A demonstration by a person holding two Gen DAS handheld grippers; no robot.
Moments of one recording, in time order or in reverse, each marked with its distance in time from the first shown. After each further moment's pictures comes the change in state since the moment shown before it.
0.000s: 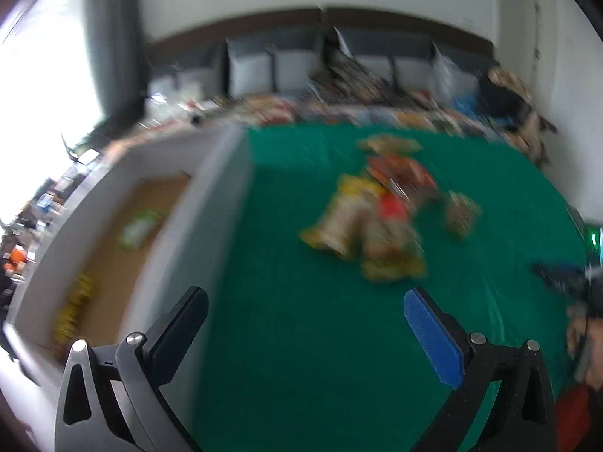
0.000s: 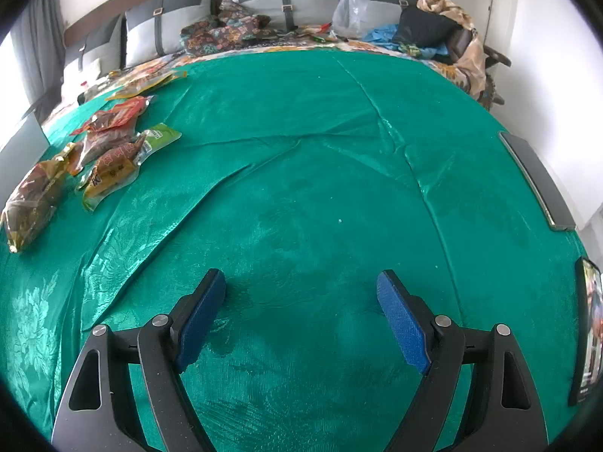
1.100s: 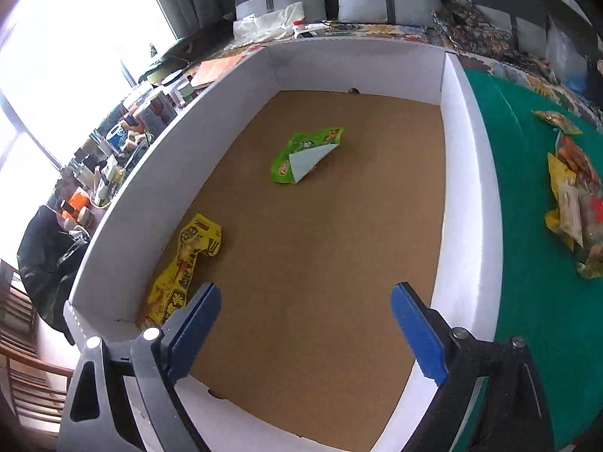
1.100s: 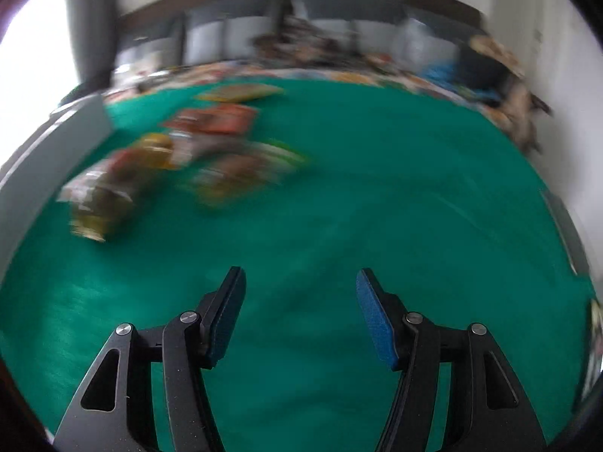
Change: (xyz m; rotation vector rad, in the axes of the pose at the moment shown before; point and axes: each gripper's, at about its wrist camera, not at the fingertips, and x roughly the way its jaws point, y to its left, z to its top) left arm 0.050 0.213 0.014 -0.140 0.264 0.312; right arm -0.029 0.061 -0.003 -0.111 -0.071 0.088
